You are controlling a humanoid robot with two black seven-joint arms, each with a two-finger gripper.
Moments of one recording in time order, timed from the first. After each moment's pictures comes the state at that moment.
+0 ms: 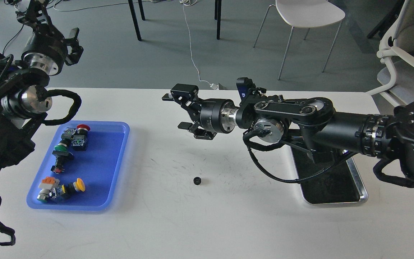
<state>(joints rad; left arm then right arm) -0.89 0.44 -0.72 -0.73 0.10 -0.06 -0.35 1.30 -0.21 -0.17 0.93 0.16 0.22 0.14</state>
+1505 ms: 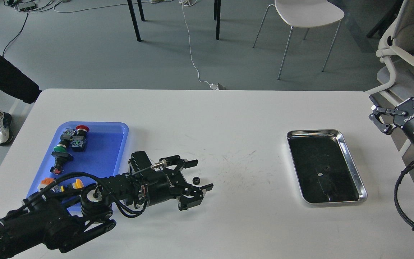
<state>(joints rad) -0.55 0.34 -0.30 -1.12 2.18 0.22 -0.32 0.37 -0.76 0.85 1.00 0.23 0.49 0.25</state>
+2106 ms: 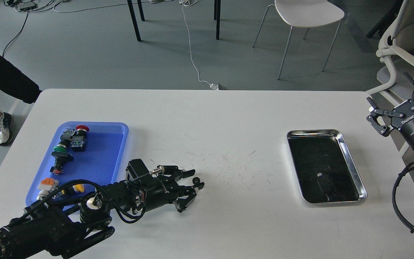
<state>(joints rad) -0.51 0.31 -0.29 -1.04 2.18 0.24 -0.31 0.36 -0.76 0.85 1.01 0.23 0.49 0.26</state>
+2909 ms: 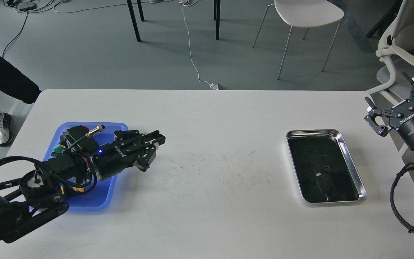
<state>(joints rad) -0.53 0.75 -0.43 -1.32 1.91 0.29 -0.33 0.36 -0.75 0.85 1.02 0.23 0.49 0.26</state>
